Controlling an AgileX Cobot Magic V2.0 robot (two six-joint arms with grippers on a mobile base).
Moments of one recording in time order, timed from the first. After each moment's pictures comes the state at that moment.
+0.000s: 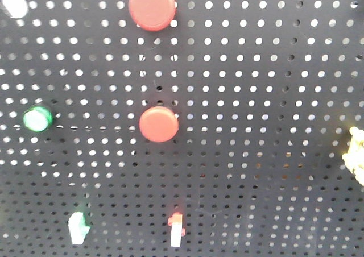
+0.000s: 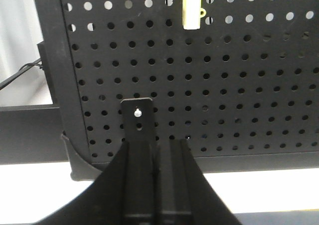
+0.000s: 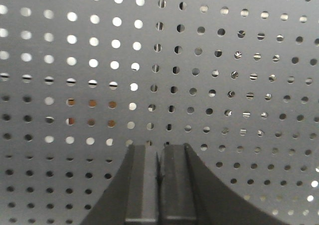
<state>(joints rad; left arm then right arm) -0.07 -0.01 0.03 0.01 0.12 0.02 -0.12 -0.01 0.03 -0.03 -0.03 -0.09</state>
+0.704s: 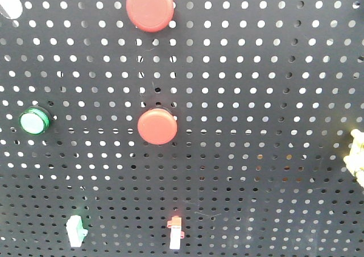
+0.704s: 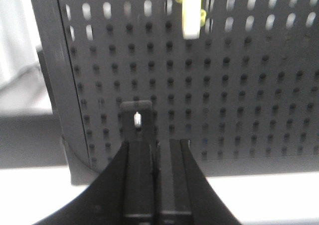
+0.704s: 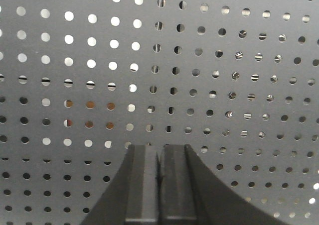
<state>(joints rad) -0.07 -0.01 0.03 0.01 0.08 0.02 -0.12 -0.01 0.03 -0.03 -0.03 -0.09</state>
